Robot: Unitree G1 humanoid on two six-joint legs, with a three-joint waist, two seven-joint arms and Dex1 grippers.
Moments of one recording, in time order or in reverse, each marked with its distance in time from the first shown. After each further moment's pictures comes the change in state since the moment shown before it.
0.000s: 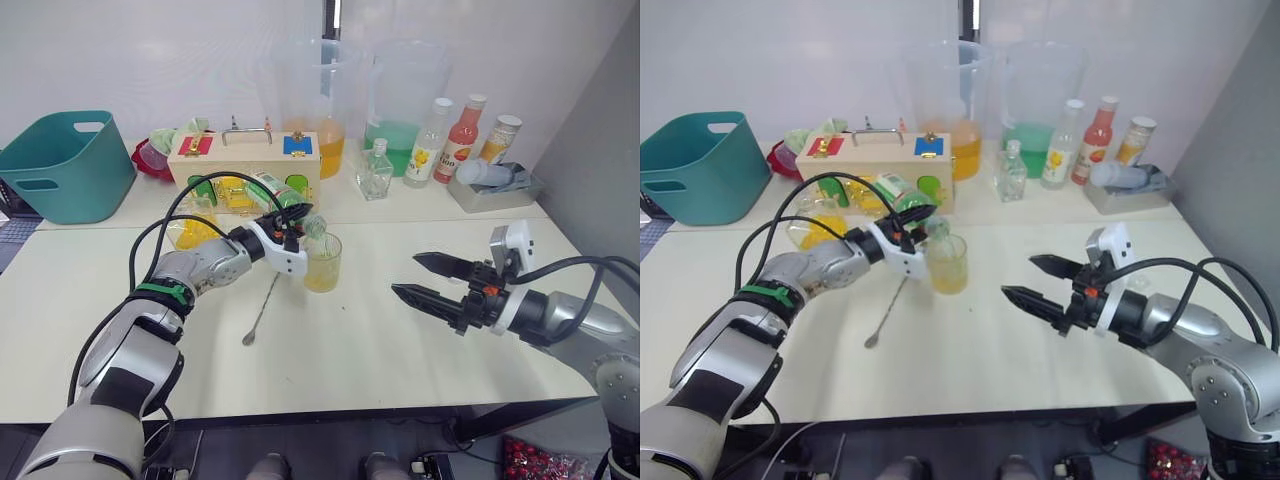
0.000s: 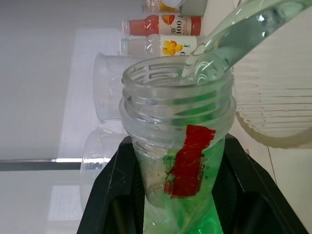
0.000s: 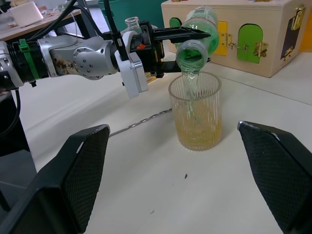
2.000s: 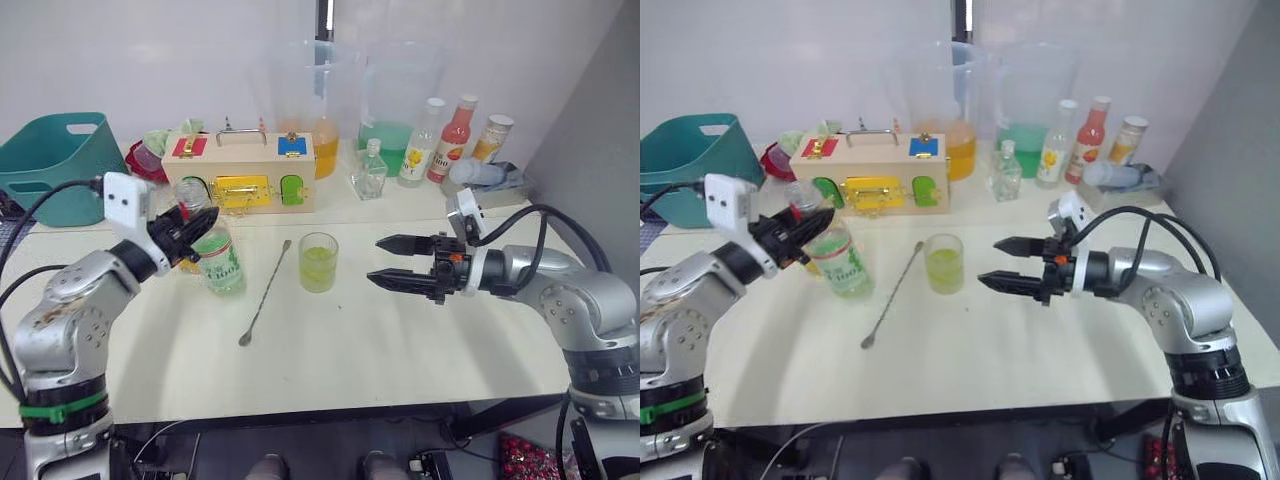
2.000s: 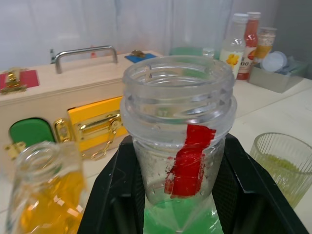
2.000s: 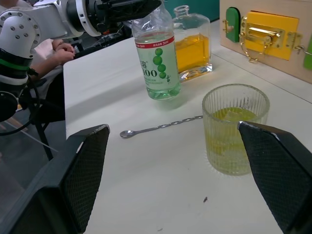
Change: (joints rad) left arm 0.647 0.061 0.943 -1.301 -1.459 1.573 -0.752; right arm -0.375 0.007 0.270 0.388 -0.200 -0.062 0.382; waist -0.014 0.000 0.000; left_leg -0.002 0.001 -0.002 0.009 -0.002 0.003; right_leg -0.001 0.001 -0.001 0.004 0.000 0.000
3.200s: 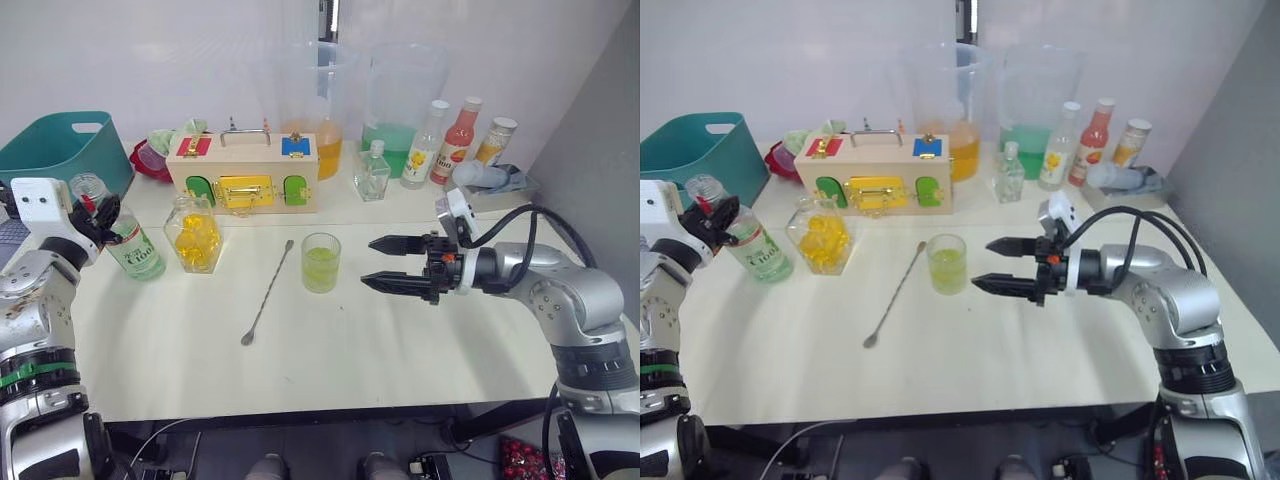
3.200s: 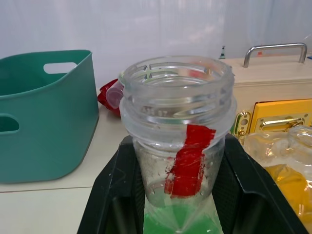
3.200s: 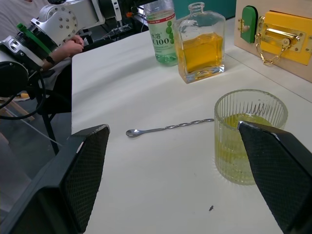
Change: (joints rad) left arm -0.157 0.104 0.054 0.729 0.224 -0.507 0.058; right arm -0.015 0.047 -0.010 -0.020 -0.071 0.023 0.044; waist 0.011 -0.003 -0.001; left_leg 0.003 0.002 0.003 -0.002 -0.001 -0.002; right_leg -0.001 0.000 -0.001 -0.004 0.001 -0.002
